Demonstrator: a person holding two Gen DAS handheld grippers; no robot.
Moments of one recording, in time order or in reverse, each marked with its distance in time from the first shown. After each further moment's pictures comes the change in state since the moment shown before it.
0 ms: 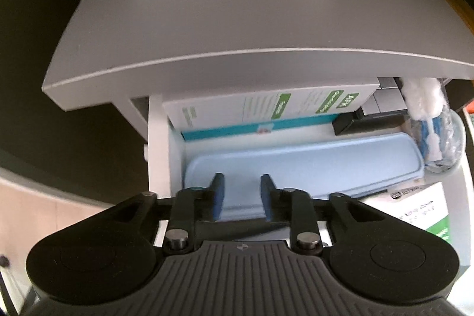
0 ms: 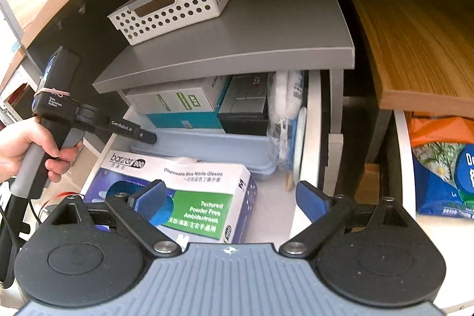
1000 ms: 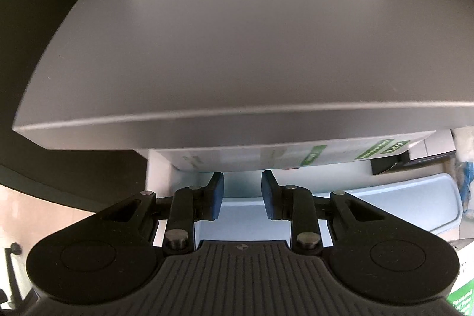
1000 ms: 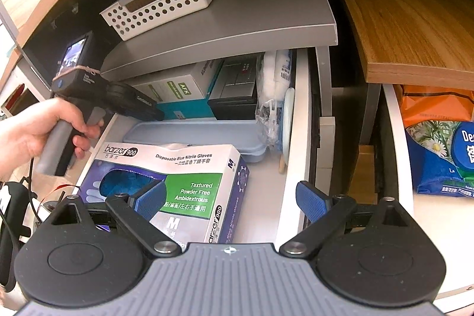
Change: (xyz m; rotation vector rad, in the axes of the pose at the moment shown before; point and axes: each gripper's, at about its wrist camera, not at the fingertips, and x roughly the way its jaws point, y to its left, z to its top) left arm 0.045 0.009 0.049 -0.073 0.023 0.140; right arm -0.002 -0.008 -0.018 0.035 0.000 -0.006
